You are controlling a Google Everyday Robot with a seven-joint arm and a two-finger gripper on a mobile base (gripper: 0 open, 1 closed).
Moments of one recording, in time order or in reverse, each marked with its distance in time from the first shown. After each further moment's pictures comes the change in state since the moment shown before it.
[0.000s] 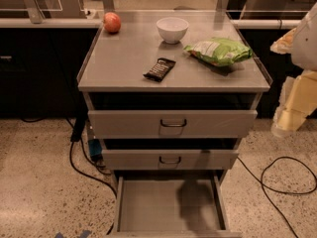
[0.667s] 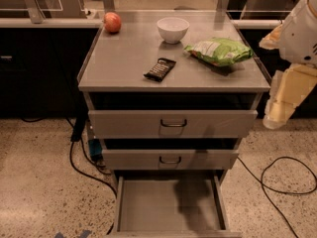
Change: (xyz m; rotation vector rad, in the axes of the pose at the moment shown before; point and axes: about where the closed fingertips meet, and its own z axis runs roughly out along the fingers) arm -0.011 -0.014 0.008 -0.010 -0.007 -0.044
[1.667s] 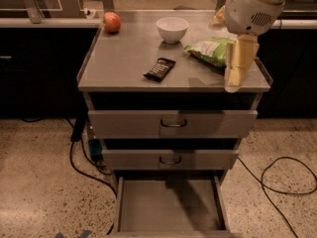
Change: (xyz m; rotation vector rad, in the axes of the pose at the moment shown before) arm -0.077 -0.073 0.039 -0.068 -0.069 -0.246
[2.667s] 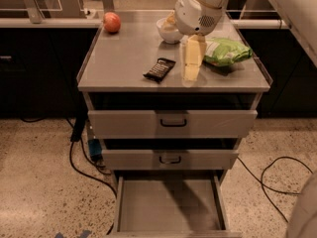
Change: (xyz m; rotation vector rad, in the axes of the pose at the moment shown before) arm -0.090 -0.037 0.052 -0.071 -0.137 -0.196
